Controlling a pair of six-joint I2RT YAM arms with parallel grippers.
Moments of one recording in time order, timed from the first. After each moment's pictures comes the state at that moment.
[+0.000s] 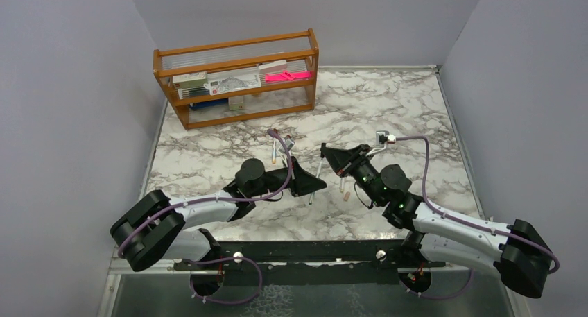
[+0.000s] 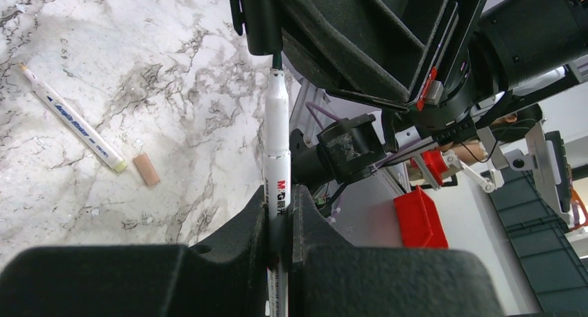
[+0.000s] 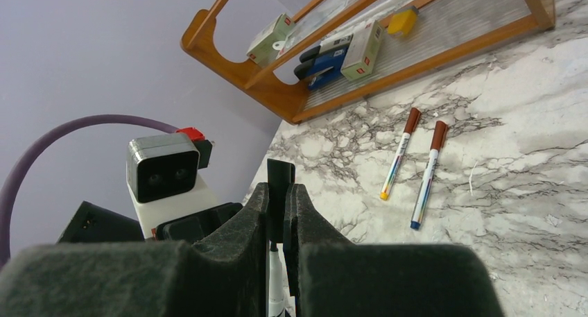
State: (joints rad) left arm -0.84 1.28 0.39 0.91 0.49 -0.89; right arm 0.91 0.93 0.39 0.64 0.32 0.79
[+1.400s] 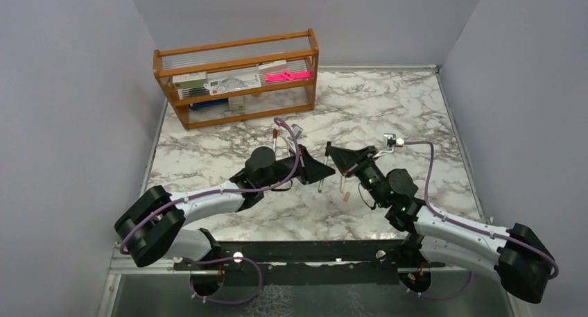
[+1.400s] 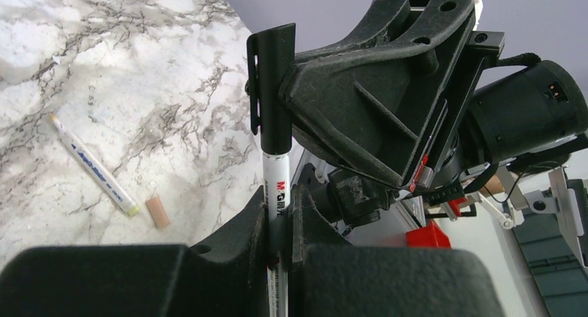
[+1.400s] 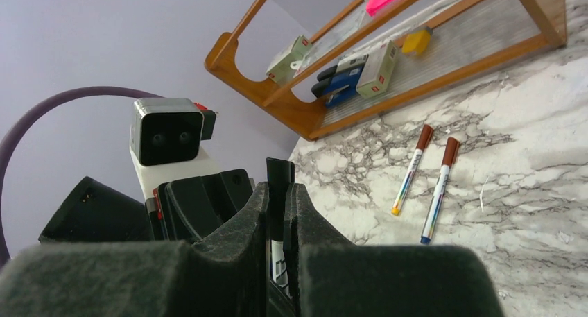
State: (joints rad) left arm -0.85 1.32 0.55 0.77 0.37 -0.88; right arm 0.88 0.91 0.30 0.78 0.27 0.83
